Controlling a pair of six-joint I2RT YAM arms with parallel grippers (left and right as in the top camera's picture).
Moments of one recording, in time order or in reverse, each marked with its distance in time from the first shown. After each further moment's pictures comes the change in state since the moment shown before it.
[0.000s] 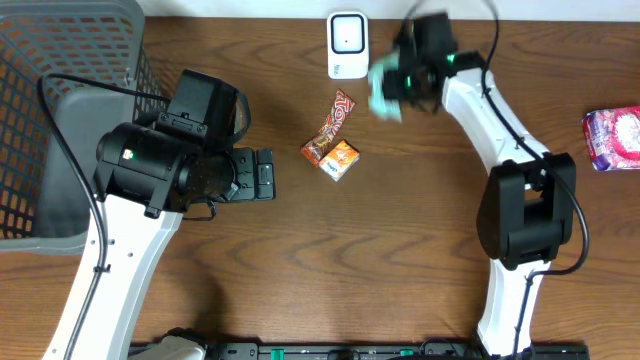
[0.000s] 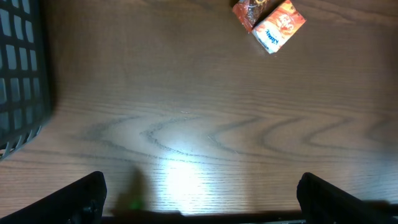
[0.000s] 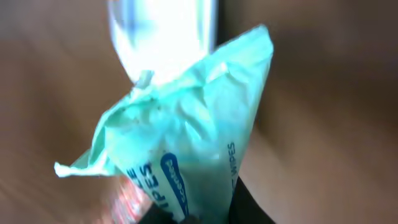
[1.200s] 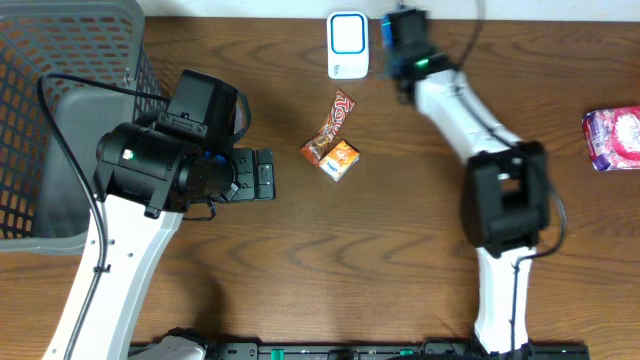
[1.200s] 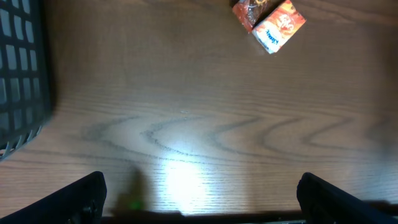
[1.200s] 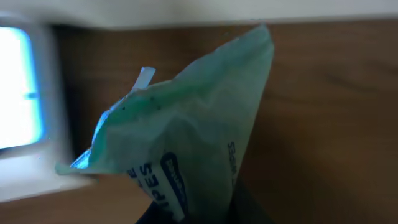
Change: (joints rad) left arm 0.000 0.000 0.000 0.000 0.000 0.000; right arm 0.015 0.092 0.024 0.068 0.653 0.036
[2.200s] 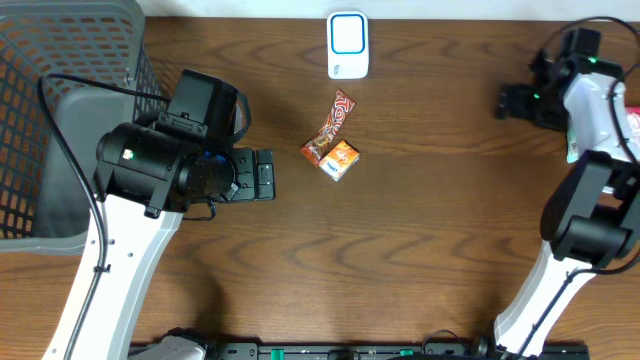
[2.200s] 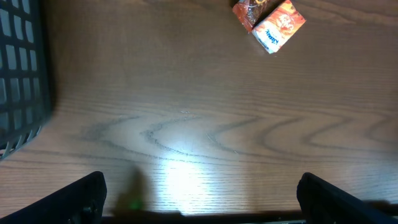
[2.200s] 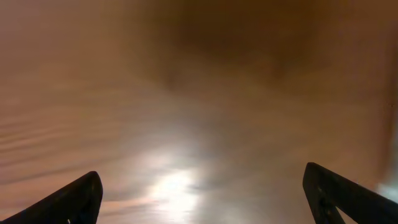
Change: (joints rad) left arm 0.000 0.000 0.000 0.000 0.000 0.000; right arm -0.492 -0.067 -0.056 -0.438 -0.599 -0.267
